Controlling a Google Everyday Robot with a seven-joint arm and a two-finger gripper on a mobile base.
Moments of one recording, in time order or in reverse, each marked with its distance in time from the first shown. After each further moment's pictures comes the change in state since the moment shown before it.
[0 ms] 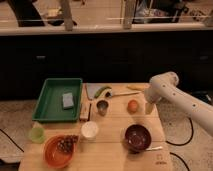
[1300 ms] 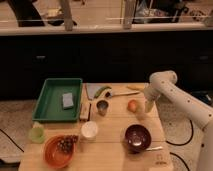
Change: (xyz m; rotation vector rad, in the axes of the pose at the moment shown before) arm 0.003 -0.017 0.023 -0.041 -0.052 -0.081
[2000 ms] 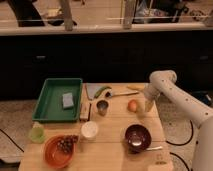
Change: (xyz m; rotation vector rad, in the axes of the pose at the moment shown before) arm -0.001 -0.004 0.009 -0.025 -0.028 -0.051
